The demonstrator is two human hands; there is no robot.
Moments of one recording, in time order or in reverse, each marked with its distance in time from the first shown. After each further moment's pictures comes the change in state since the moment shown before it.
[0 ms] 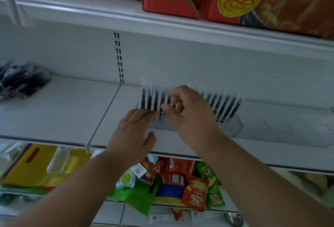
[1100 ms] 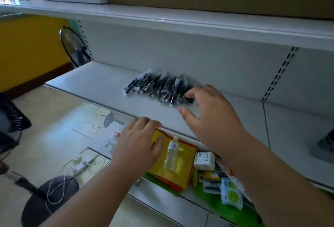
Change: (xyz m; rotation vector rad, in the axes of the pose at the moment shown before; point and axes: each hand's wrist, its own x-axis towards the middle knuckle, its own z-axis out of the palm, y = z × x) left_hand -0.181 -0.278 -0.242 0.288 0.003 -0.474; right_hand 0.060 -0.324 0.218 -0.010 -0.240 -0.199
